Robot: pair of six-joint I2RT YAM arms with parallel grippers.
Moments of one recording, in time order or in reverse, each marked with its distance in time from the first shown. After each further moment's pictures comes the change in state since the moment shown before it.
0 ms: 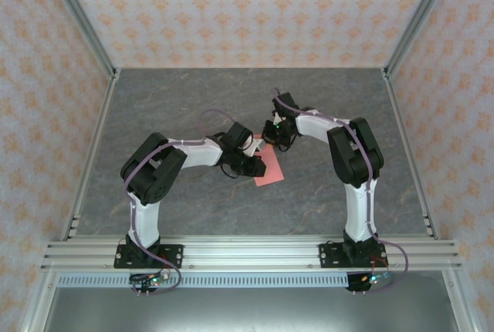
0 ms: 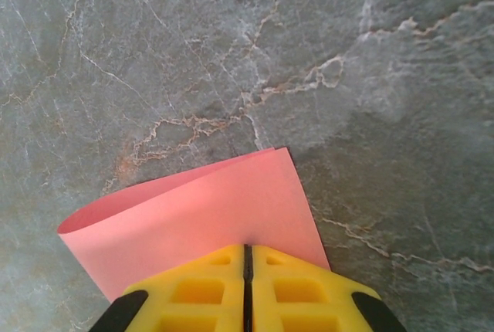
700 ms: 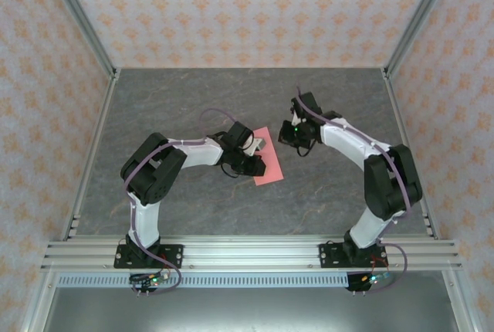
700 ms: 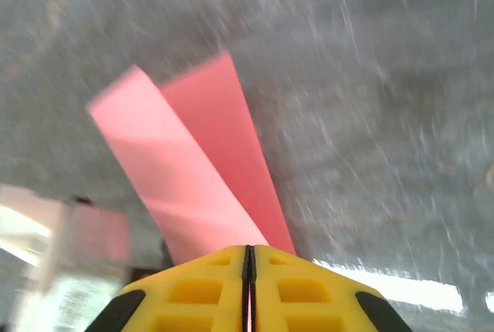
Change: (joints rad) left arm -0.005 0.000 0.013 -0.021 -0.037 -0.002; right arm -0.028 -0.399 -0.259 -0.089 0.119 -0.058
